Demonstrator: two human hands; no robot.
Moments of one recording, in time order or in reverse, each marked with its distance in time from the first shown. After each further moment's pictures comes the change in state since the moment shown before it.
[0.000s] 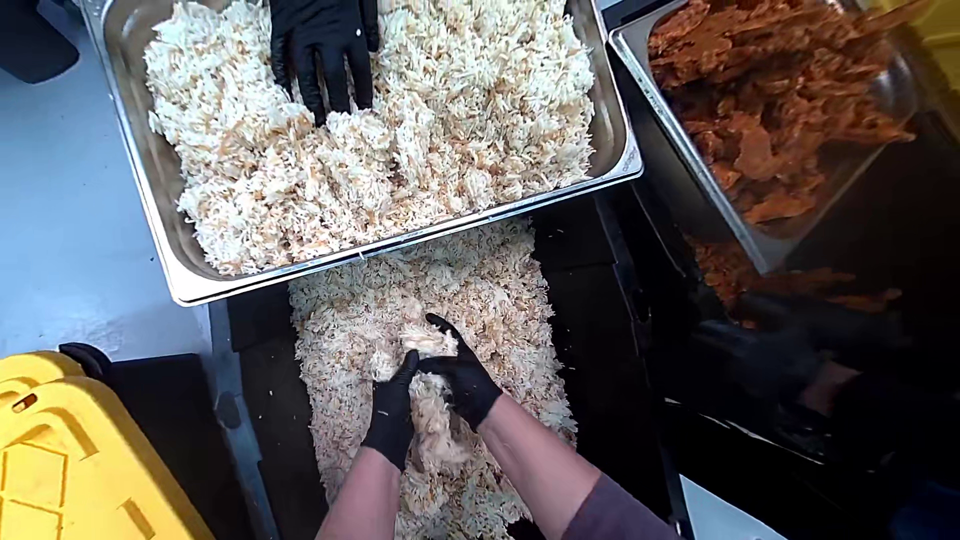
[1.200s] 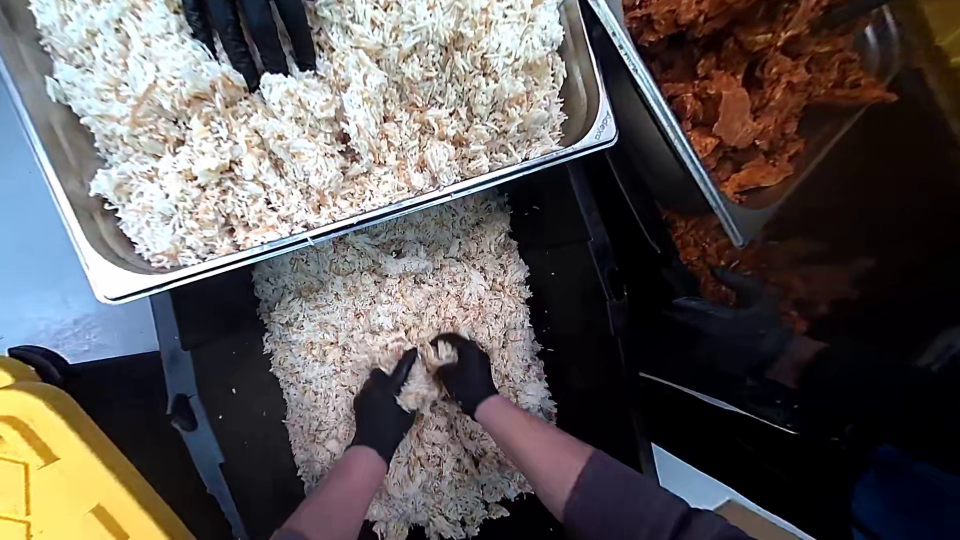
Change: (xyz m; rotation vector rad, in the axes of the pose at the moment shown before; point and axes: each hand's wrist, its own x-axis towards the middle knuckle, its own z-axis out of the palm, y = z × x) left_hand -0.008 -0.020 -0.004 1.424 -0.251 0.228; right_hand -0.006 0.024 -0.061 -0.854 0.157 -0.020
